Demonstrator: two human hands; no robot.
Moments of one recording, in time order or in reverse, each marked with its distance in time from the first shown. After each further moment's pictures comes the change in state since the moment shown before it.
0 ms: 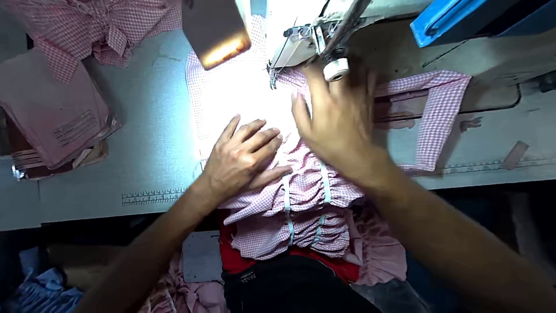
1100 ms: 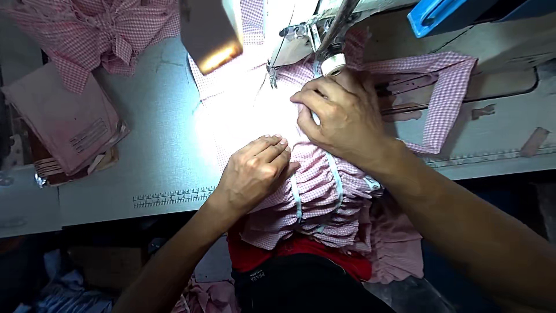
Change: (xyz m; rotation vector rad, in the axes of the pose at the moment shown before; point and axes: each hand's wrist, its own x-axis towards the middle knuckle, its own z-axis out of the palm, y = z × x) left_hand 0.002 0.034 -0.001 -0.028 0.019 -0.027; right_hand -0.008 0.026 0.008 0.008 -0.012 -0.195
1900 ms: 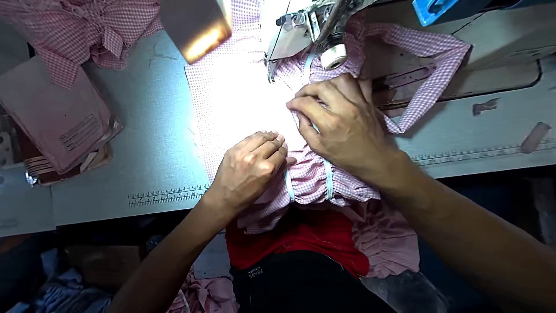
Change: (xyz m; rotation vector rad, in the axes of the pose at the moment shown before) left_hand 0.001 -0.002 -0.004 0.023 -0.030 0.017; right_hand -0.017 -0.015 -0.011 0.082 -0.020 -0.044
